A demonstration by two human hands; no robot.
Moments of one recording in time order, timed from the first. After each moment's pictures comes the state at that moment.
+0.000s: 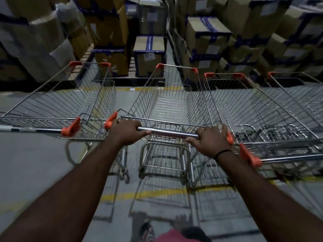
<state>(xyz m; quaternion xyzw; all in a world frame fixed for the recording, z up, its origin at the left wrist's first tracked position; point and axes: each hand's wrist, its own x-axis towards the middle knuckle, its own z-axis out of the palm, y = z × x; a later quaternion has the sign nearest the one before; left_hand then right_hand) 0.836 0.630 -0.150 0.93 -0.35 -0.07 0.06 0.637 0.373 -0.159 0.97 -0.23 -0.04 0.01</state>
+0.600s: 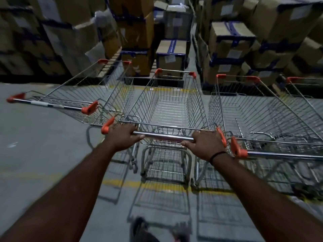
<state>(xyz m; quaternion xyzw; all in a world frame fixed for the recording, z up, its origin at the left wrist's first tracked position) 0.735 0.680 -0.153 0.95 -0.28 -0.07 0.09 0.579 0.383 -0.158 0.99 -0.13 -0.04 -0.04</state>
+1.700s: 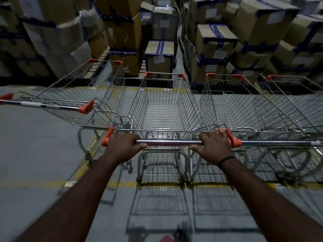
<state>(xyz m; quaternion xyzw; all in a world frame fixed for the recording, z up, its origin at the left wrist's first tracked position) 0.678 0.698 -0.145 0.95 -0.30 -0.06 0.08 0.529 0.386 -0.171 0.98 -0.18 -0.01 0.01</state>
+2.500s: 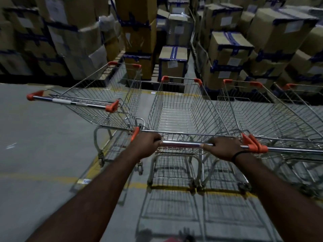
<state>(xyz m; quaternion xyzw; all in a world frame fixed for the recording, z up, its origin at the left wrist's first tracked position) 0.694 0.723 -0.141 0.93 -0.32 -0.08 0.16 0.566 0.431 -0.143 0.97 -0.18 -0.12 -0.13</state>
